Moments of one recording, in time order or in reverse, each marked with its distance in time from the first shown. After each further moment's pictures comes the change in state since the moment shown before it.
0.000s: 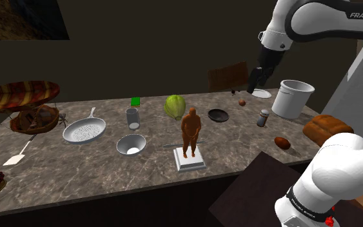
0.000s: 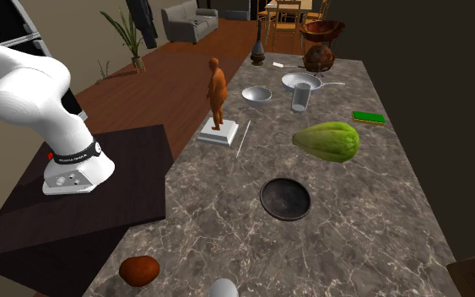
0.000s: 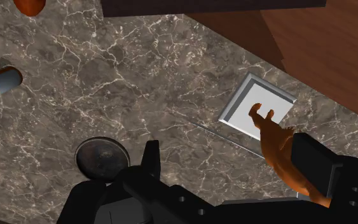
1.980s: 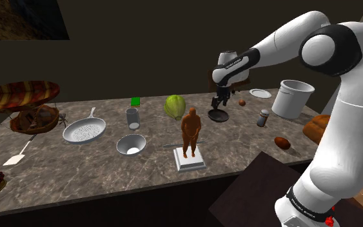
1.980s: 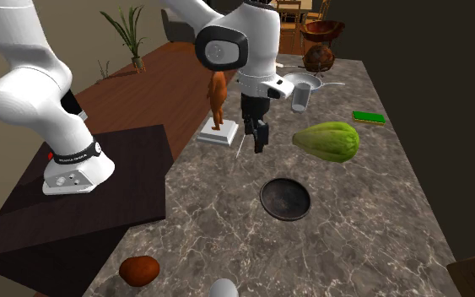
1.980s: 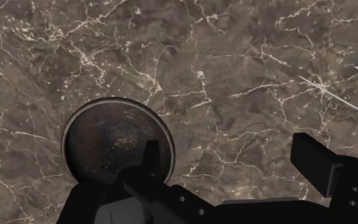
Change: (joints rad) arm -0.043 1.033 -0.181 0.335 0.071 0.576 -0.244
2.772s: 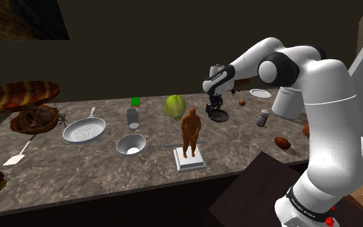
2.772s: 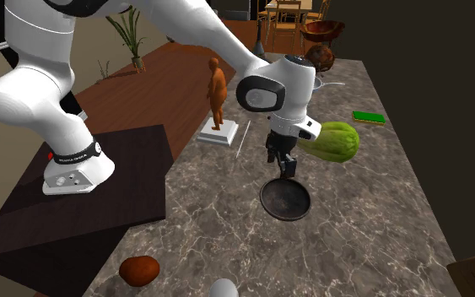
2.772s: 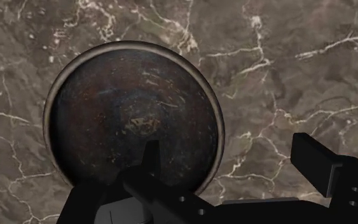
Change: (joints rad) arm -0.074 0.390 0.023 0.330 0.076 0.016 -0.073
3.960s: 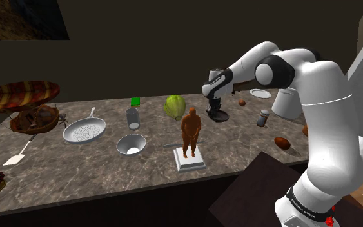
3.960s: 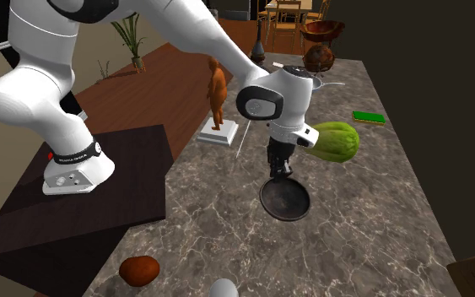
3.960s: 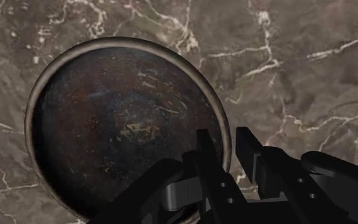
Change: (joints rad) arm -0.004 0.042 0.007 -0.001 0.008 0.042 -0.001
